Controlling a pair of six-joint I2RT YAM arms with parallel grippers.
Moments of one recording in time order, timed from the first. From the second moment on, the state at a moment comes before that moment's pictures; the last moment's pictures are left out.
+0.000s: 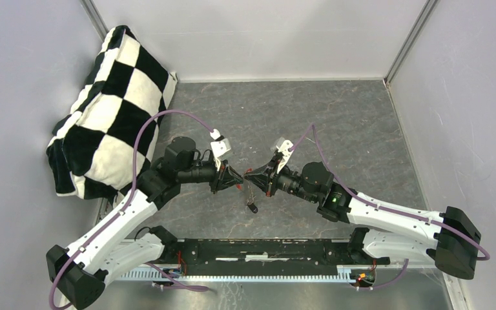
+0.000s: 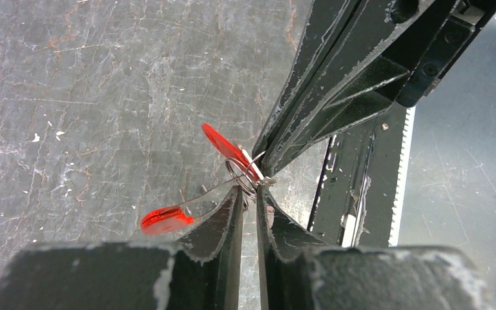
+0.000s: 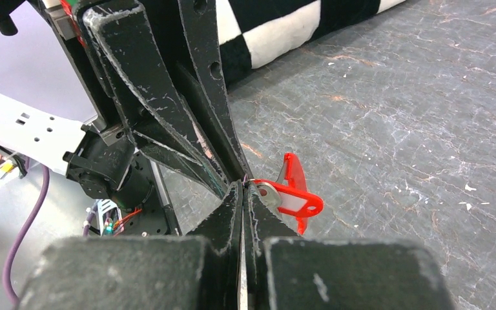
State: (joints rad) left arm -0.62 0.89 0.80 -0.36 0.64 0.08; right arm 1.05 1.06 0.62 0.41 -0.08 0.29
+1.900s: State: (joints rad) left arm -0.62 0.93 0.95 -0.50 0.69 0.20; right arm 1.05 0.99 0.58 0.40 -0.05 0.29
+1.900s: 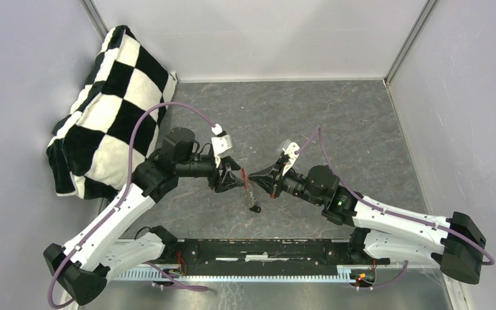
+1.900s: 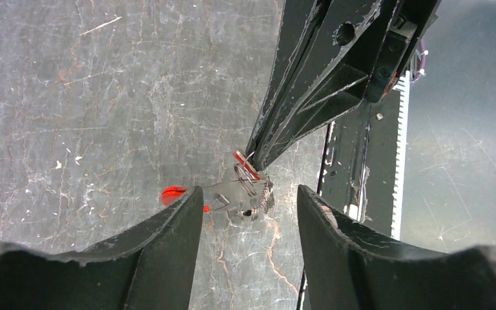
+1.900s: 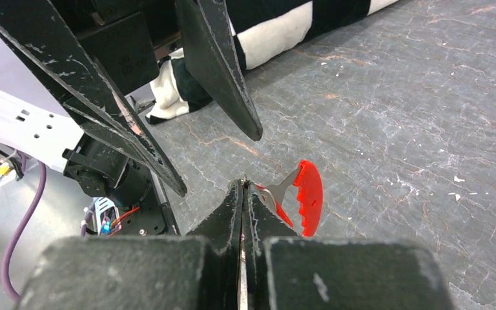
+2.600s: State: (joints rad) left arm -0.62 1.02 0.95 -0.55 0.69 0.23; right arm 1.05 1.00 0.58 0.40 -0.09 0.29
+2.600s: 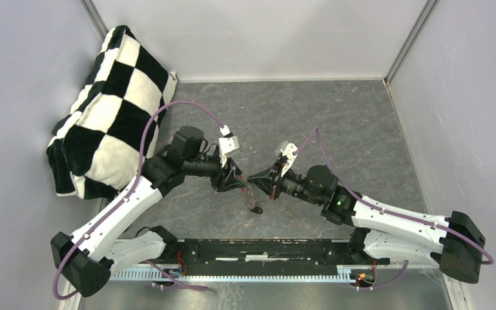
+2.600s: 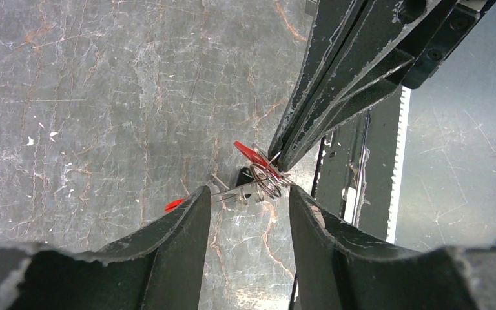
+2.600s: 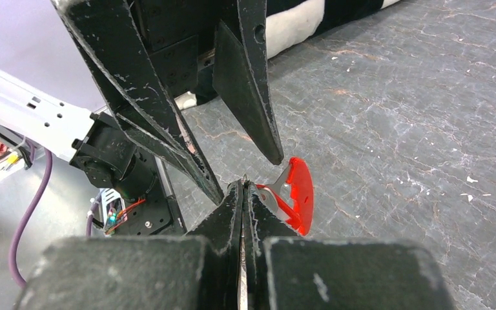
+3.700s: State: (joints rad) left arm -0.63 1.03 0.95 -0.52 0.69 0.26; right arm 1.05 1.00 0.58 0.40 -0.09 0.28
